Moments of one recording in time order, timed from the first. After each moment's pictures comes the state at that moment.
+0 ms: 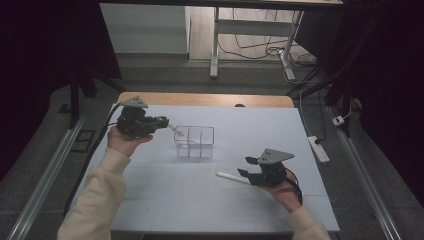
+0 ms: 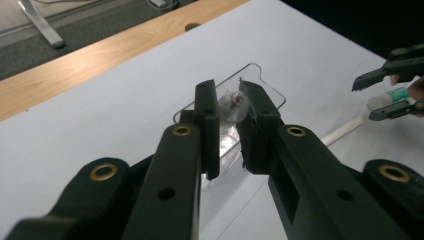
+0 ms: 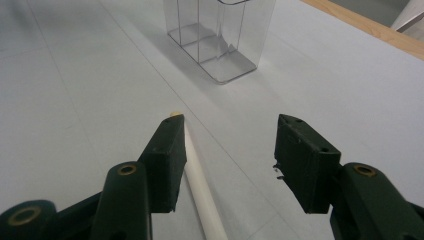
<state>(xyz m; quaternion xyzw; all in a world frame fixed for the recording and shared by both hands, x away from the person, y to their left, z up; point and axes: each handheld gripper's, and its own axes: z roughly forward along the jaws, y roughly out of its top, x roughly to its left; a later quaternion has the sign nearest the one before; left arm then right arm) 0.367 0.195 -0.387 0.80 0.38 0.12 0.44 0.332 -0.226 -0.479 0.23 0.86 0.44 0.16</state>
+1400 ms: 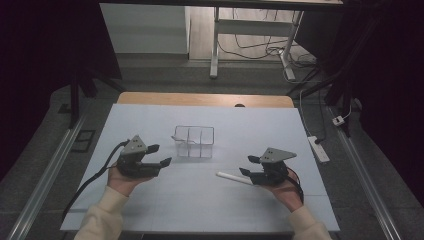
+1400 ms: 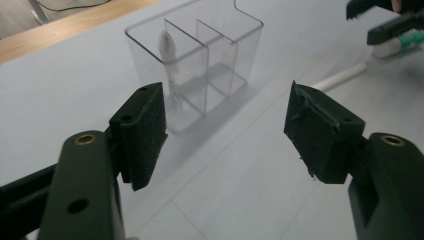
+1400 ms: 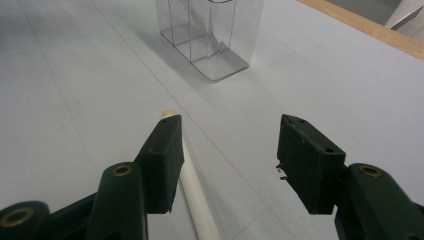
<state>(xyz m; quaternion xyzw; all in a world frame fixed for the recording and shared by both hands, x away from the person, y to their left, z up) 0.286 0.188 -0.456 0.80 0.36 0.16 0.45 0.335 -0.232 -0.479 0.23 0.85 0.44 0.16</state>
